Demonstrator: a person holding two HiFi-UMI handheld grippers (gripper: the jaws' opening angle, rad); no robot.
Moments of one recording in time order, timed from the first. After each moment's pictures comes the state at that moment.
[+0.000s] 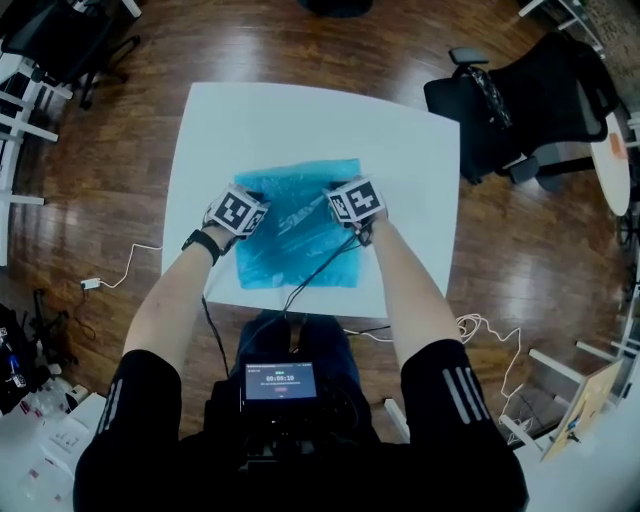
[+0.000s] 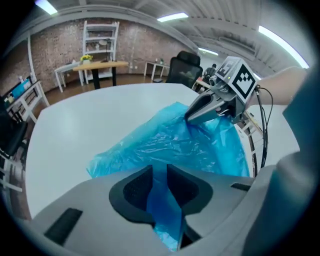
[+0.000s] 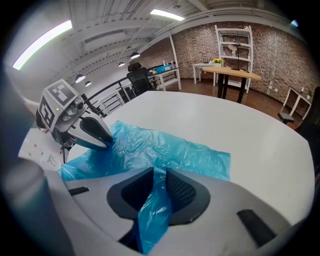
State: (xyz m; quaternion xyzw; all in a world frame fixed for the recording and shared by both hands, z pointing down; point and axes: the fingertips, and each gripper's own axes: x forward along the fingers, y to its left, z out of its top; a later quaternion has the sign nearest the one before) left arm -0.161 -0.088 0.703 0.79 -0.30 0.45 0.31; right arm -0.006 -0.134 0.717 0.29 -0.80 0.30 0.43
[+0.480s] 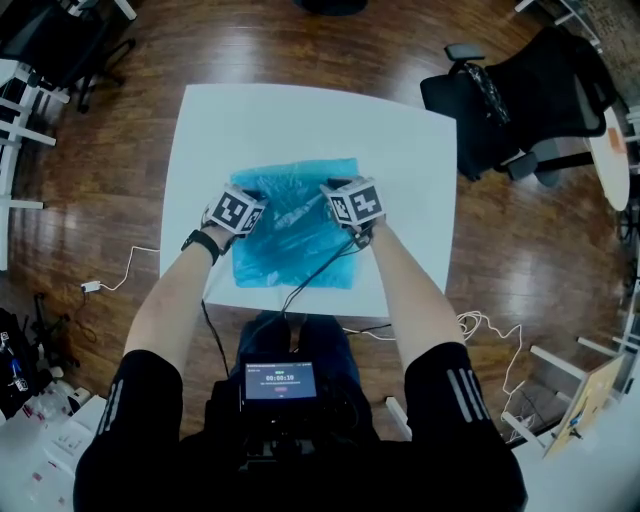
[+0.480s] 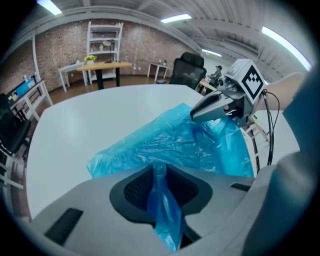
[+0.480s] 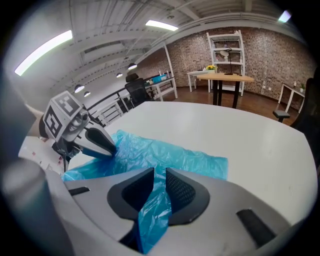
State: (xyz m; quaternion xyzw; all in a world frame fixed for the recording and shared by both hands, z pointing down) left arm -0.159 -0.096 0.705 0.78 -0.31 0.44 0.31; right arm -0.003 -0.138 0.705 0.31 -0.81 0.31 0.38
